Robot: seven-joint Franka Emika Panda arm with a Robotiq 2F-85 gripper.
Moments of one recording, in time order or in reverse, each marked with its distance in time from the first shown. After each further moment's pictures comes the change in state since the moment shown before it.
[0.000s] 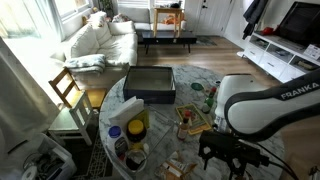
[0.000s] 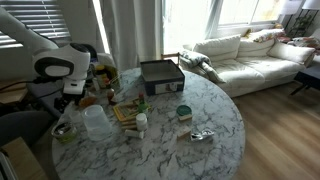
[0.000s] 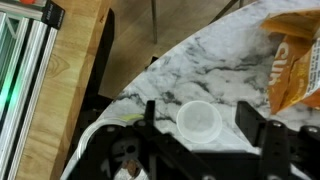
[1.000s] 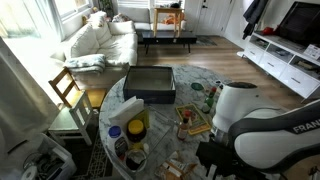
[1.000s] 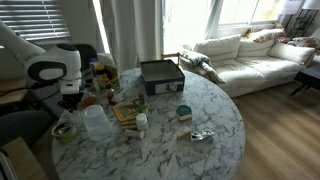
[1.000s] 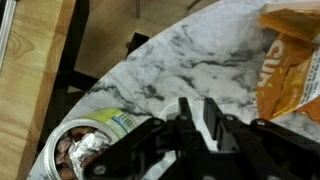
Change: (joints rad) arm 0.053 0.017 0.041 -0.048 -0.082 0.214 0.065
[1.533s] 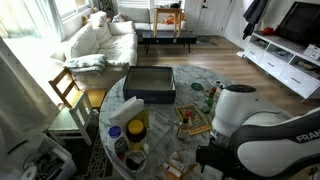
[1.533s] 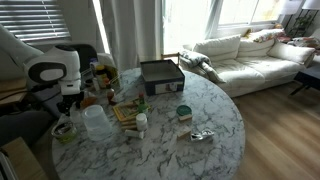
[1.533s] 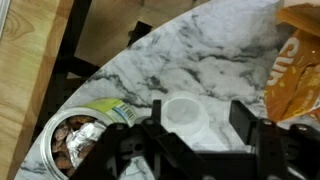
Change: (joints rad) arm 0.002 0.011 0.002 -0.008 -0.073 0.024 0.000
